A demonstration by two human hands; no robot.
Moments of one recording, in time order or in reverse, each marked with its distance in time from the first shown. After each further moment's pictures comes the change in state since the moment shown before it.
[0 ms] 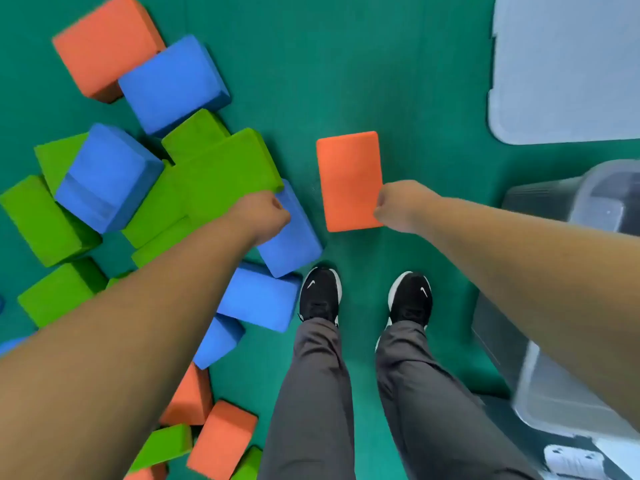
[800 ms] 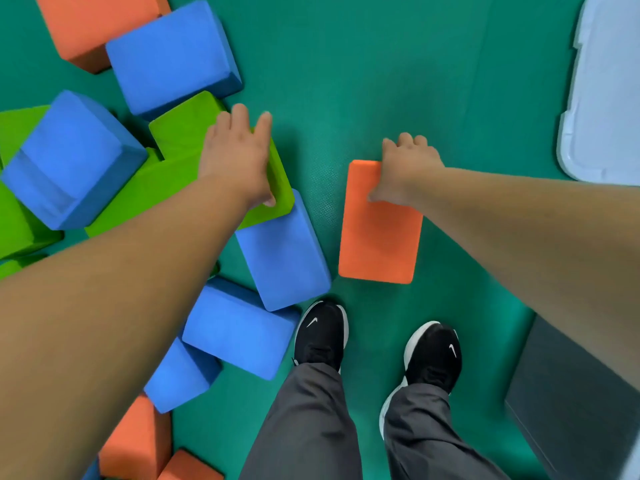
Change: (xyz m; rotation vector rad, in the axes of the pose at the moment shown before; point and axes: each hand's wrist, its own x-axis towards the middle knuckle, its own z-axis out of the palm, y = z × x) left_hand 0.128 -0.052 -0.011 0.465 0.500 0.009; right_hand 0.171 -0.019 0.000 -0.128 0.291 0.075
